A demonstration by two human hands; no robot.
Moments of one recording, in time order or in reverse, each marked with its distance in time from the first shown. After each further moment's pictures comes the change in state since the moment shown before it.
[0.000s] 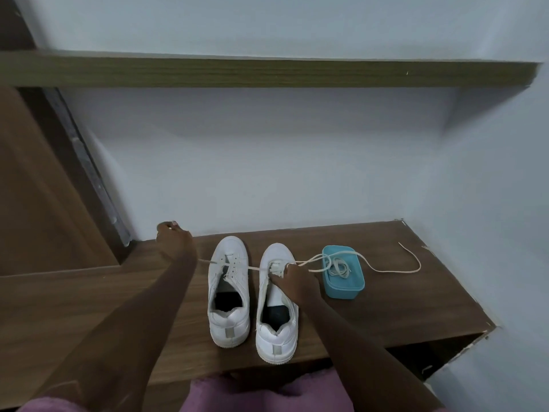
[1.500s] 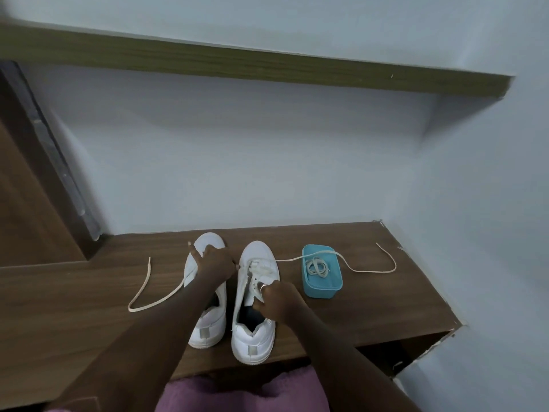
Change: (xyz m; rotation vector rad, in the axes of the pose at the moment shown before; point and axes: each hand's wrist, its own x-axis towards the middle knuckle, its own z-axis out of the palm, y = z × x) left_hand -0.080 0.002 0.062 0.925 -0.608 0.573; right_hand -0.024 0.019 0.004 -0.387 -0.067 -0.466
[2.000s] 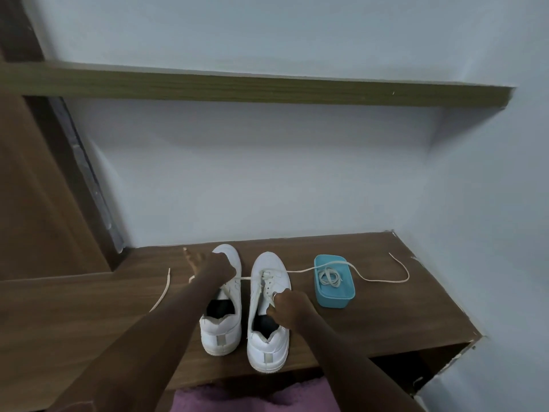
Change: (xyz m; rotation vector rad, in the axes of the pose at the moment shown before) left_hand 0.004 -0.035 -0.017 0.097 -0.038 -0.165; right_hand -0.001 -0.007 -0.009 0.059 -0.138 0.154
